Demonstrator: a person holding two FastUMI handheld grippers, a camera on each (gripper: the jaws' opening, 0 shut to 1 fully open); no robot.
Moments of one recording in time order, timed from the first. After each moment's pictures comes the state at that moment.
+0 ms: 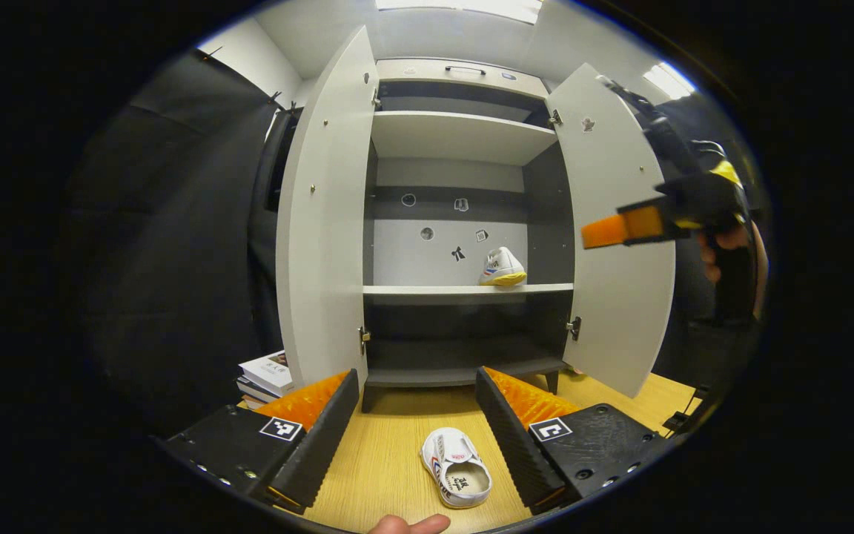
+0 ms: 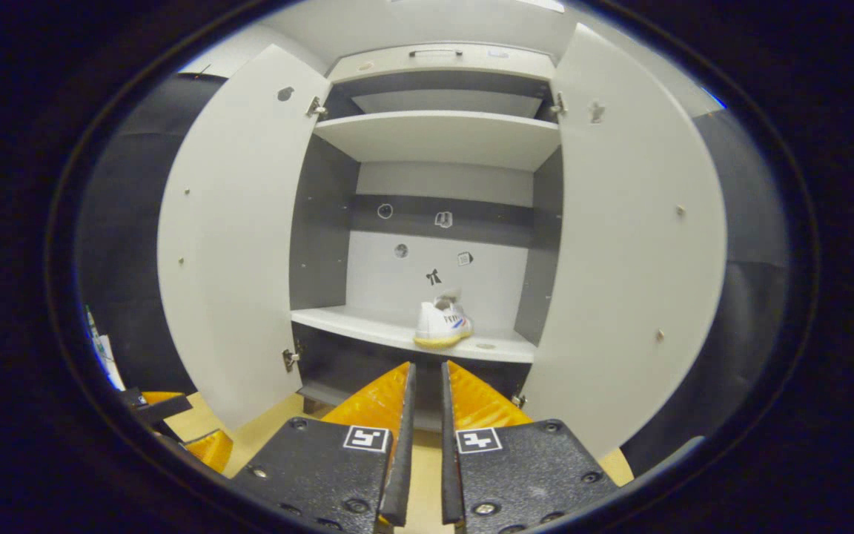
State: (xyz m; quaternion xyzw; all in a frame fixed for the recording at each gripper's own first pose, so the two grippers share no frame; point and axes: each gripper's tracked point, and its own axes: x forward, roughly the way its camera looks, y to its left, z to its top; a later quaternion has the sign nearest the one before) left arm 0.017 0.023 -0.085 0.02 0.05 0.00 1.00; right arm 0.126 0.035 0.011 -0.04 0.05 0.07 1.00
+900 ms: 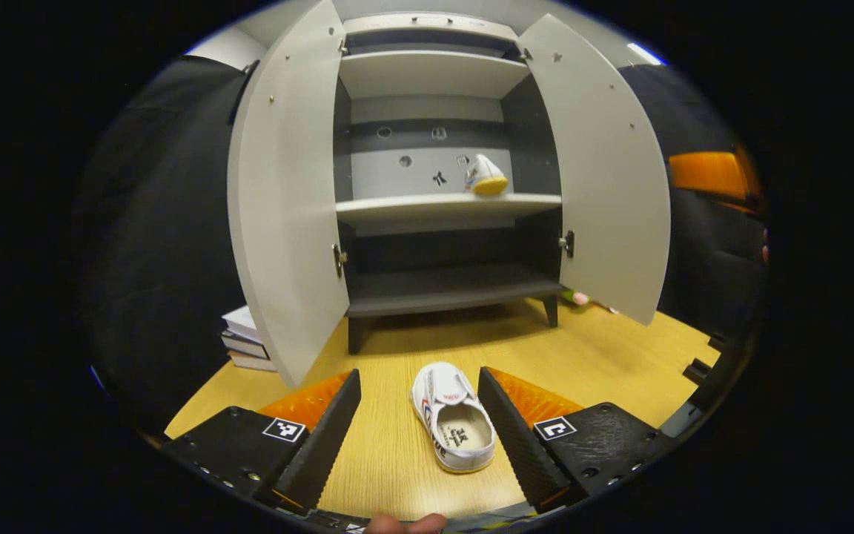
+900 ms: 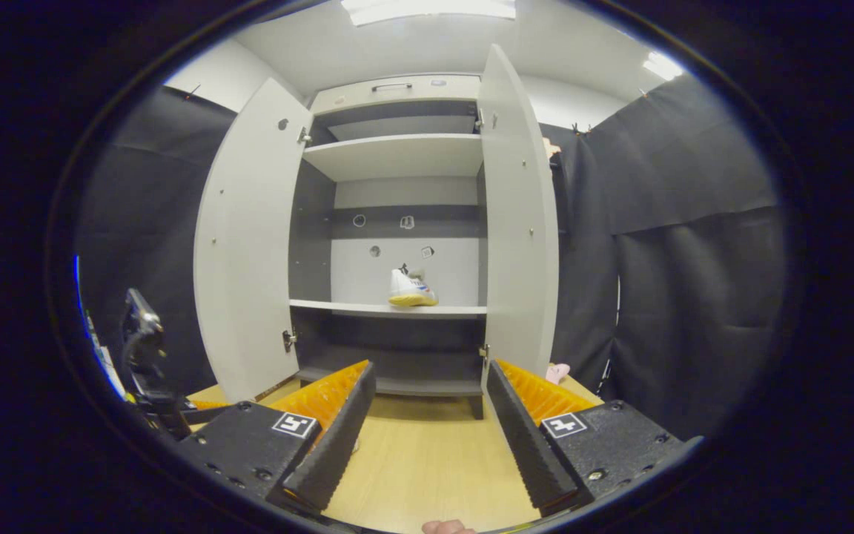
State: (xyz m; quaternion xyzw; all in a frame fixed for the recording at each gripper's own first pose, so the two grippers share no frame) left arm 0.002 -0.002 -0.227 0.05 0.21 -0.02 0.98; right arm 0.021 -0.007 -0.052 0.00 0.01 0.04 1.00
